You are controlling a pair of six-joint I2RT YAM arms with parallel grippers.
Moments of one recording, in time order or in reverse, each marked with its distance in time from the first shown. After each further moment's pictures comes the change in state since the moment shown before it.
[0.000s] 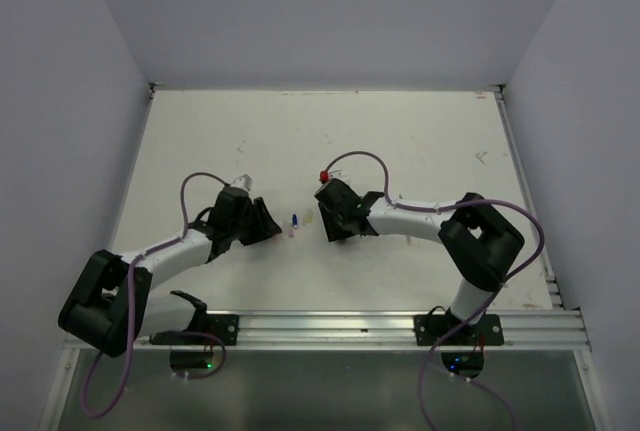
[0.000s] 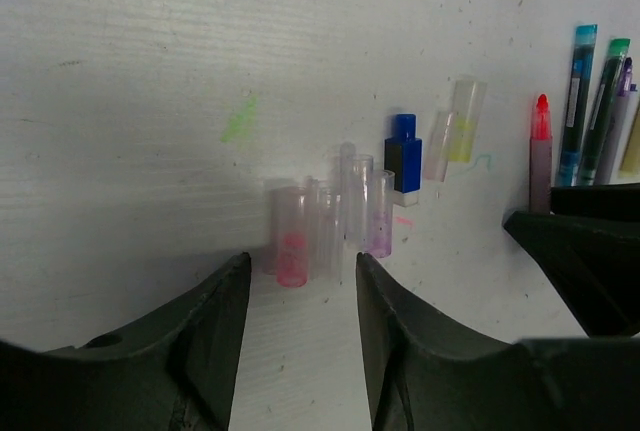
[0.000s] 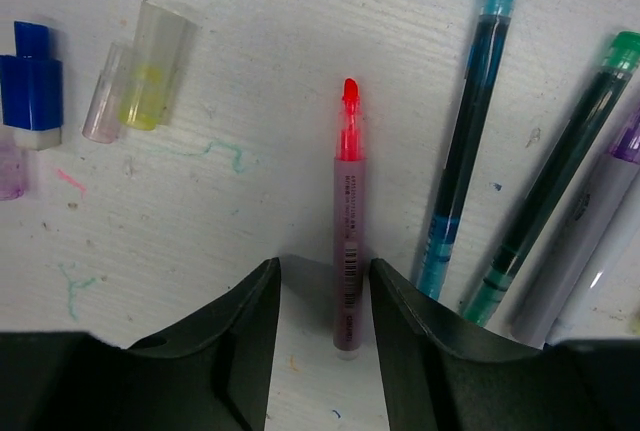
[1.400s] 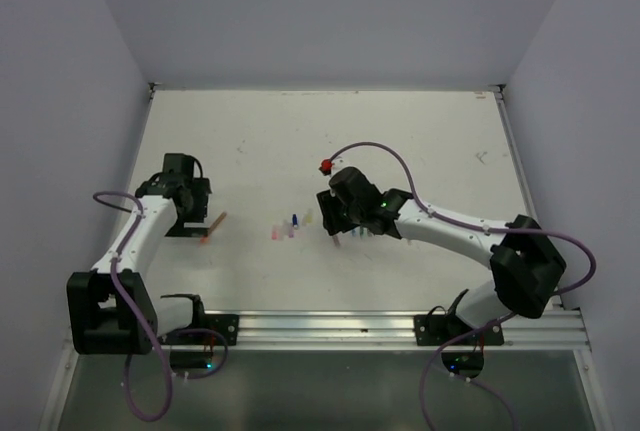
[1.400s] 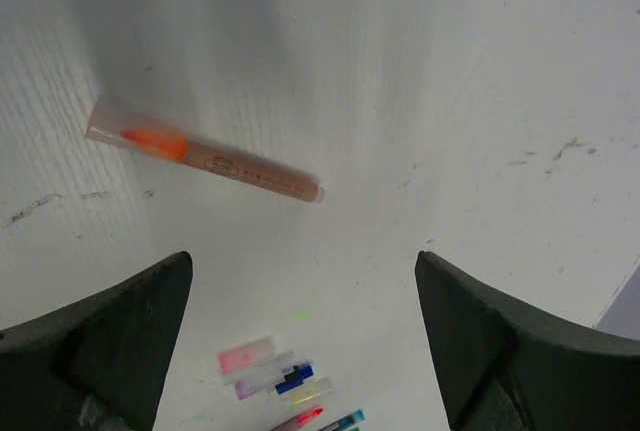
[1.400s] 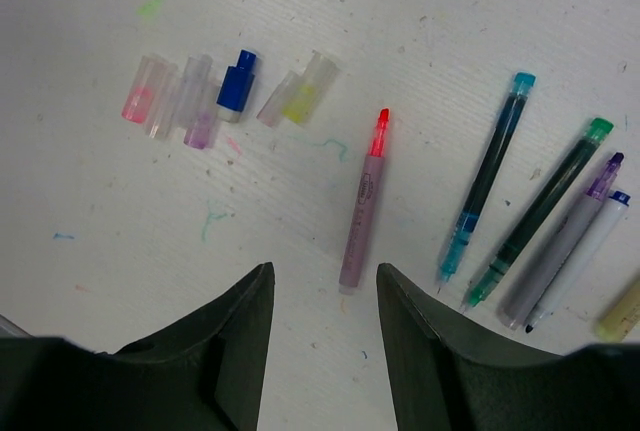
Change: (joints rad) left arm 0.427 -0.036 0.388 -0.779 -0.311 -0.849; right arm -0.005 -0.238 -0.018 0.006 -0.135 -0.127
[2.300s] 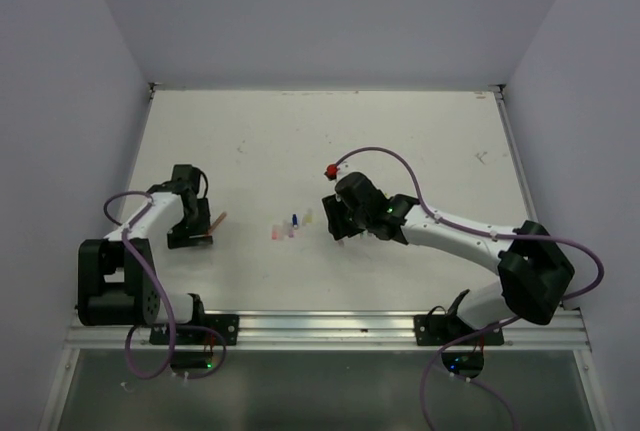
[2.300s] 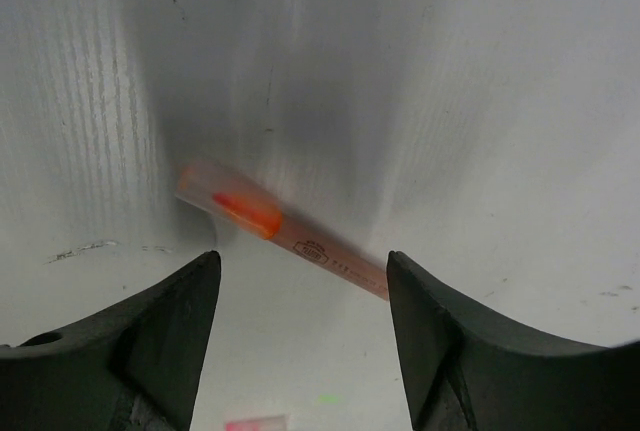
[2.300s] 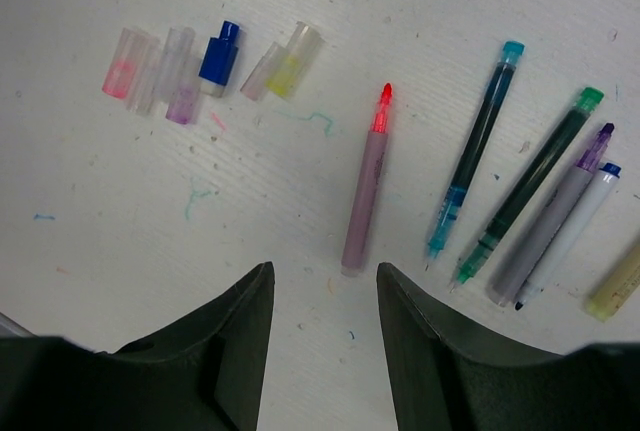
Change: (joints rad) left arm 0.027 0.149 -0.084 0.027 -0.024 -0.183; right arm 0.000 -0.058 -0.067 0.008 0.006 -0.004
